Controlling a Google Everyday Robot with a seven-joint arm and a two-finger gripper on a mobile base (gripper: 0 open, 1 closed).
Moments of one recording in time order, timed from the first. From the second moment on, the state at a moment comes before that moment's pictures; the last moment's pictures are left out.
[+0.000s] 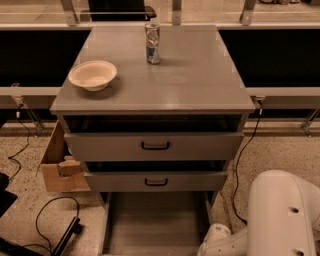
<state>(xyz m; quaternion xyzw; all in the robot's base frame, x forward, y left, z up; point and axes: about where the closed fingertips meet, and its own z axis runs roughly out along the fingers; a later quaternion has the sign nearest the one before) 0.357 -0.172 0.160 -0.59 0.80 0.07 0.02</state>
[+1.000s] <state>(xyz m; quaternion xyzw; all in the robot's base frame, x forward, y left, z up) 0.359 -0.172 0.159 -0.59 0.80 0.07 0.02</state>
